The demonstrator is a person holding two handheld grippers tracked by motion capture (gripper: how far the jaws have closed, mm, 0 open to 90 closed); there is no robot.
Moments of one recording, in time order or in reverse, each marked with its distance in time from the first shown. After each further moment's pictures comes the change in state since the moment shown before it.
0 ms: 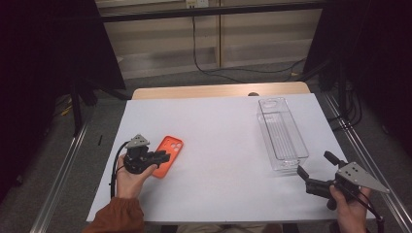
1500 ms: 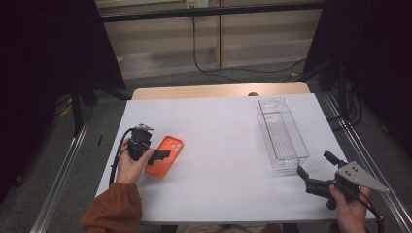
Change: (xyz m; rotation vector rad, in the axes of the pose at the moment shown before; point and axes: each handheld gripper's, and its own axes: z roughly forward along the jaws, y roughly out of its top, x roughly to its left) left arm 0.035 0.024 0.033 0.251 0.144 -0.069; right arm 0.000 0.000 0.001 -0.001 0.004 0.002
